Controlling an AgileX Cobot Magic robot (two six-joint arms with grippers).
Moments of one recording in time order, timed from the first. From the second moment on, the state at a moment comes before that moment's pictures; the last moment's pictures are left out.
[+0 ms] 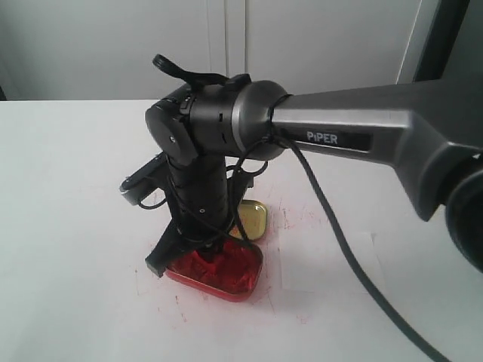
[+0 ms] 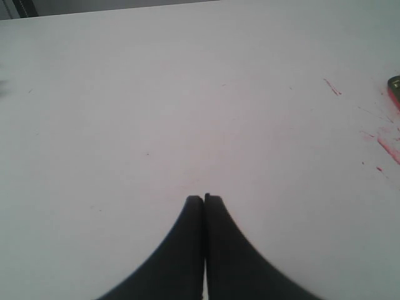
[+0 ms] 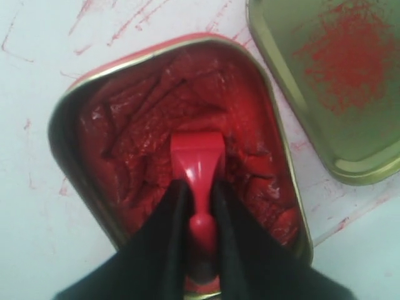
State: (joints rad) left arm -0.05 0.00 0.02 -0.05 0.40 0.08; right arm 0.86 2.10 -1.65 -0.09 1.09 0.00
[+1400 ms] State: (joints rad) left arm -0.05 0.00 0.02 -0.05 0.40 0.08; right arm 0.85 1.99 -1.34 0.12 0.60 0.01
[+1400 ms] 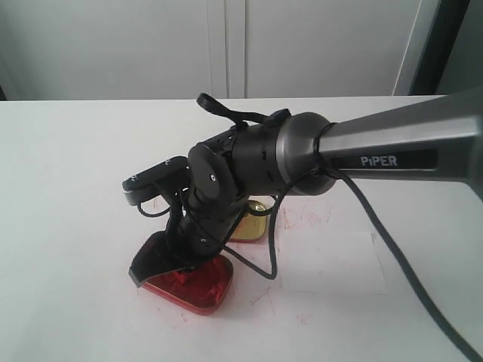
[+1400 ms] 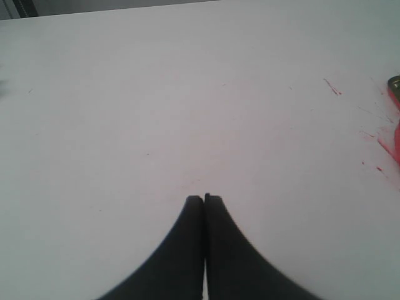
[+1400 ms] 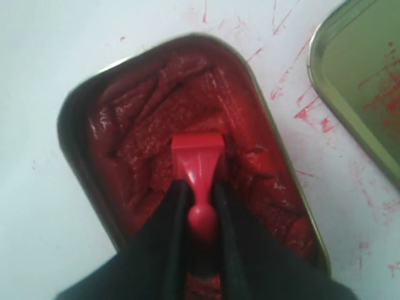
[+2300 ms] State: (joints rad) left arm -0.05 0.00 0.02 -0.05 0.40 0.08; right arm 0.81 1.91 -1.14 0.20 0.38 0.01
